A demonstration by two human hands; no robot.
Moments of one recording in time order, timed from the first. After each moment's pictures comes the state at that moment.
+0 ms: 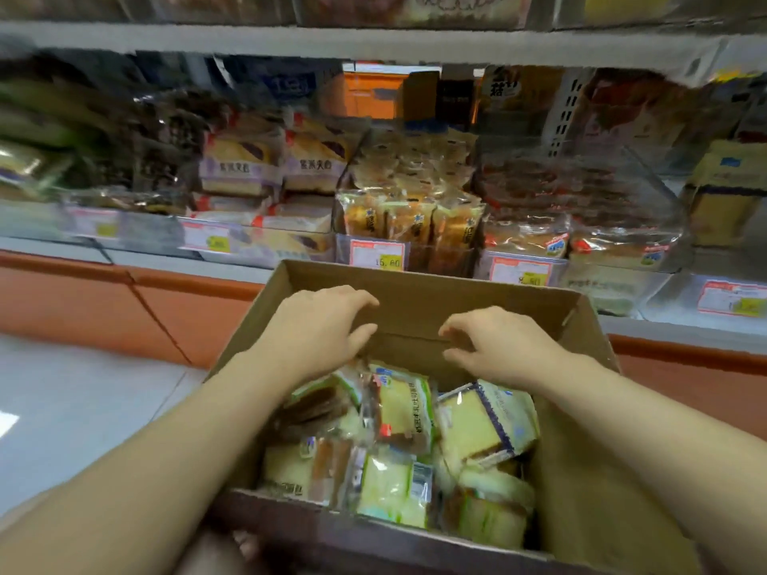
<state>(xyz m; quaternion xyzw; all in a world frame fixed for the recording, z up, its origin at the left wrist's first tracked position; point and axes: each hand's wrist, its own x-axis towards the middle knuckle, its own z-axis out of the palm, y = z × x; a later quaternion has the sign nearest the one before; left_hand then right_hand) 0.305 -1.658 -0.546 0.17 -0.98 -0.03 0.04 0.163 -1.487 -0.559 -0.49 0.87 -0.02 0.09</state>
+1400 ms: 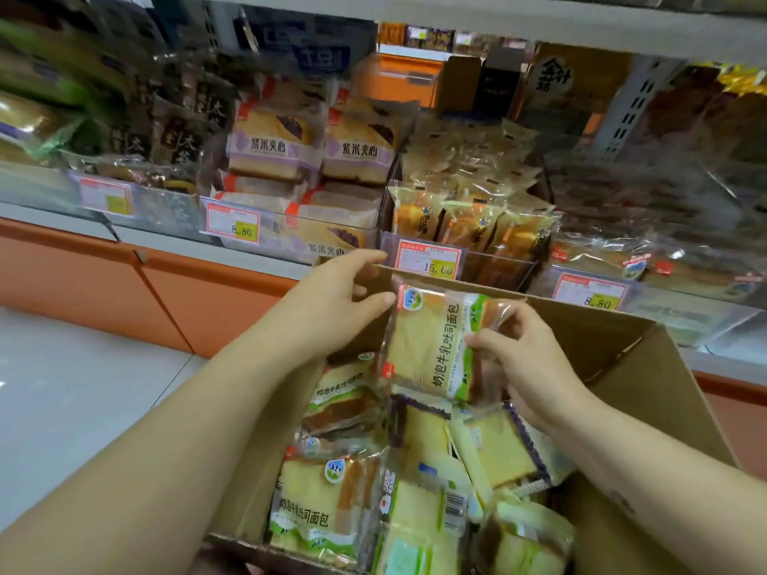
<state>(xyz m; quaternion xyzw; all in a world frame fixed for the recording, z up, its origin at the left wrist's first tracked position) 0.316 -1.714 -0.542 0.23 -0.90 -0.35 0.12 0.190 -1.542 -0.589 -0.15 0.70 -0.65 0.27</state>
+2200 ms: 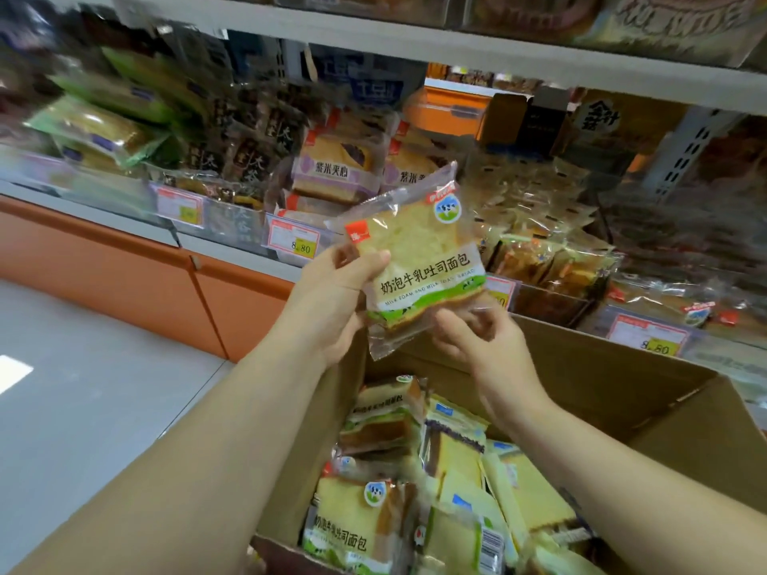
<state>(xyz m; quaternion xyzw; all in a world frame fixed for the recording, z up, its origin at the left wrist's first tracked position) 0.333 -1.740 -0.531 0.28 -0.46 -0.79 0.30 0.225 -1.610 -0.584 -0.27 0.63 -0.67 0.28</state>
